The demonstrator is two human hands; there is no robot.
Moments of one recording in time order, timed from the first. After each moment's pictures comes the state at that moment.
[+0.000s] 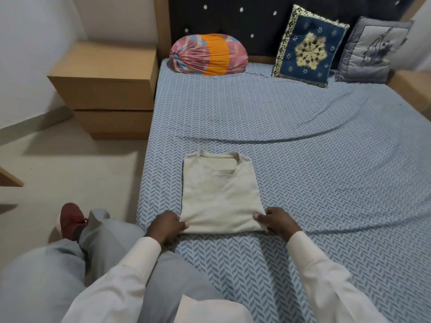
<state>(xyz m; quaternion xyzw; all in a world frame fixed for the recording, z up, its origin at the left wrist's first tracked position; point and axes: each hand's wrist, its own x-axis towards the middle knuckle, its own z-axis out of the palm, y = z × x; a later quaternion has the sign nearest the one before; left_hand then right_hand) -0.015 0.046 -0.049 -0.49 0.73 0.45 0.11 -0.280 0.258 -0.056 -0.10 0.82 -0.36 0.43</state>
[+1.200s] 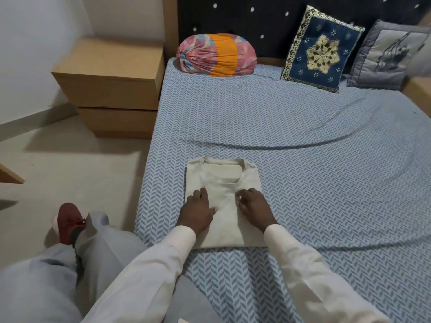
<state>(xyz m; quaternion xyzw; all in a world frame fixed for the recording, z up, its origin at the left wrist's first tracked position) -0.110 0.054 -0.046 -0.38 0.90 0.21 0.07 -0.277 0.172 -0.062 -0.46 0.85 -0.21 0.16</state>
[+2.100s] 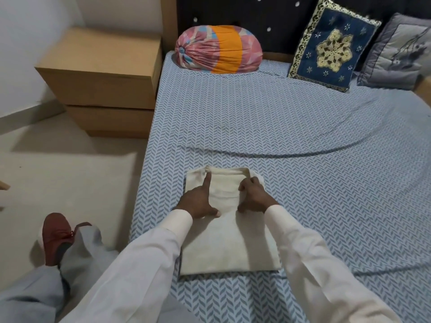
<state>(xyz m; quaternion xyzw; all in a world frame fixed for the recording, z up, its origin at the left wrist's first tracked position) -0.158 -0.029 -0.048 -0.34 0.87 0.35 0.11 -0.334 0.087 -0.040 -0.39 0.86 -0.08 0.31</state>
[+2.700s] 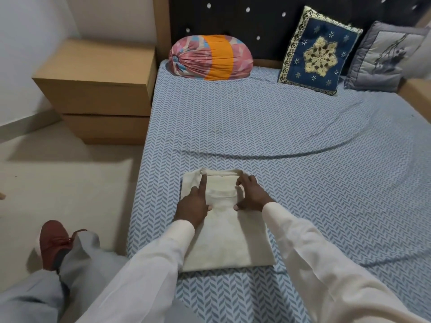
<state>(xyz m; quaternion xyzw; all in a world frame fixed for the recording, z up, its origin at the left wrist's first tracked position) -0.152 -0.008 -0.047 -0.38 0.89 0.25 0.05 -0.341 0.097 -0.038 -0.41 0.86 -0.10 0.28</state>
